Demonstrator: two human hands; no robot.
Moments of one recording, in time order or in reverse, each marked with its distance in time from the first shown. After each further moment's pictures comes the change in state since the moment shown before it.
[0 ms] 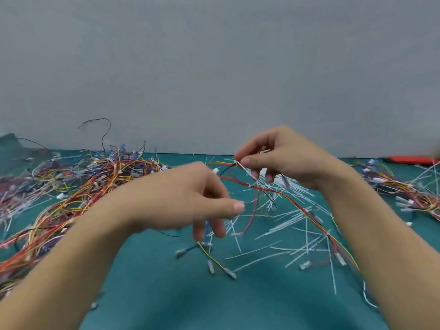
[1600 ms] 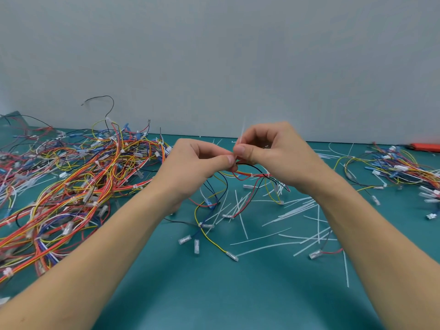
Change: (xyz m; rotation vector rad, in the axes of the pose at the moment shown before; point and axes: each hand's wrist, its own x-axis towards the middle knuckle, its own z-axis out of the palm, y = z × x) left_hand 0.065 -0.059 0.035 -0.638 0.609 0.059; right_hand 0.006 0.027 0.037 0.006 0.116 -0.178
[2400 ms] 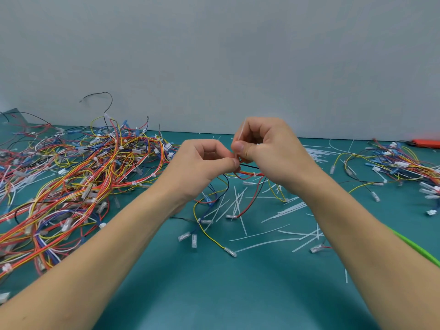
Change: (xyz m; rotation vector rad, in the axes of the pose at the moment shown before) left_hand -0.004 0.000 0.010 -0.016 -0.034 0.023; right_hand 0.001 -0.005 0.016 0.010 0.097 0.019
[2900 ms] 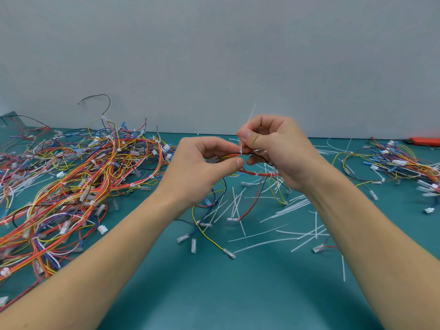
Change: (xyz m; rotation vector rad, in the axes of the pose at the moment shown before) left_hand -0.004 0.004 0.006 0.041 0.056 0.120; right_hand 0.001 0.004 -0.012 0.353 0.020 0.182
